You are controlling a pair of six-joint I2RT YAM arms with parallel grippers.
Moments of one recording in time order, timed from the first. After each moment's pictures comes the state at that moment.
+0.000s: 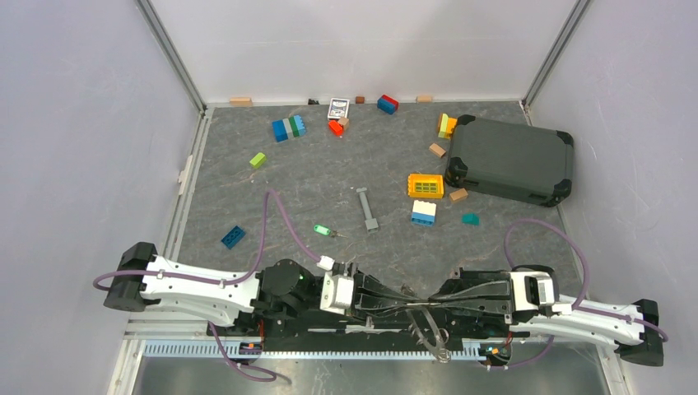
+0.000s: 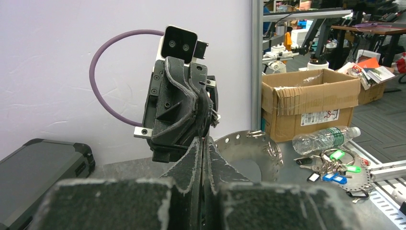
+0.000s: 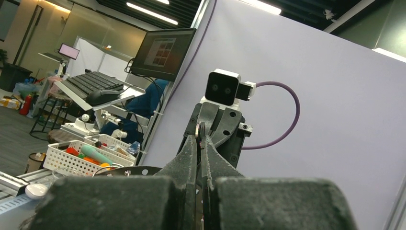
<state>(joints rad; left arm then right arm) -1.62 1.06 0.72 0.76 0.10 0.08 1.31 0.34 0.21 1.09 -0.49 0.00</state>
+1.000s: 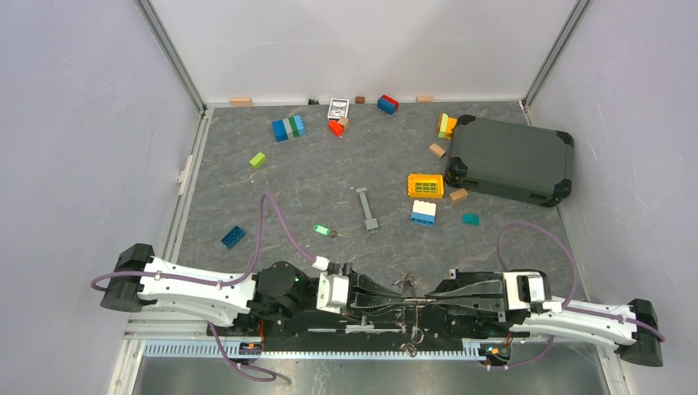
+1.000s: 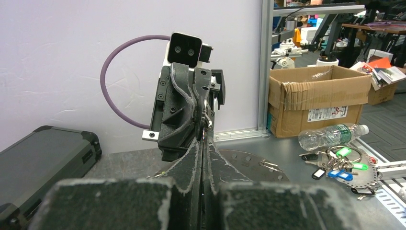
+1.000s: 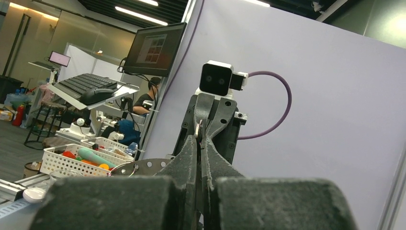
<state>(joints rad) -1.62 1.02 0.66 0.77 0.05 0.08 1.31 0.34 0.11 1.20 -0.43 0.03</state>
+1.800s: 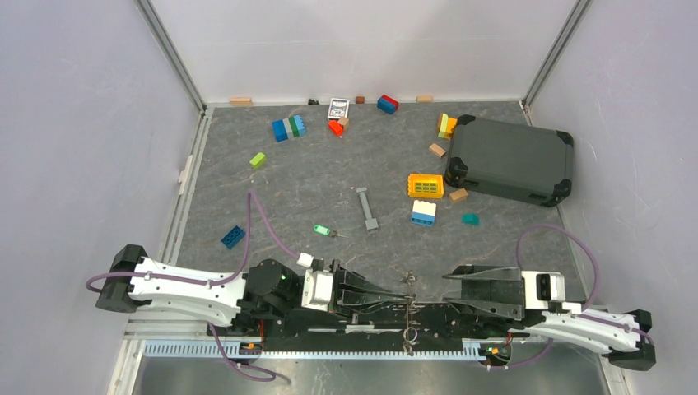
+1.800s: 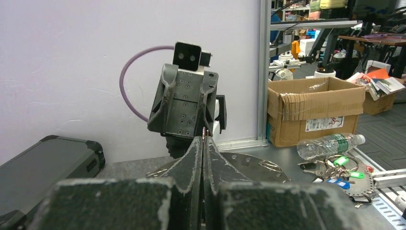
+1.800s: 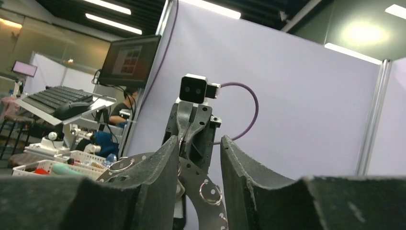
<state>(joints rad) -1.62 0.95 0.65 0.76 0.05 0.08 1.31 0.12 0.10 1.04 -0.33 0.00</state>
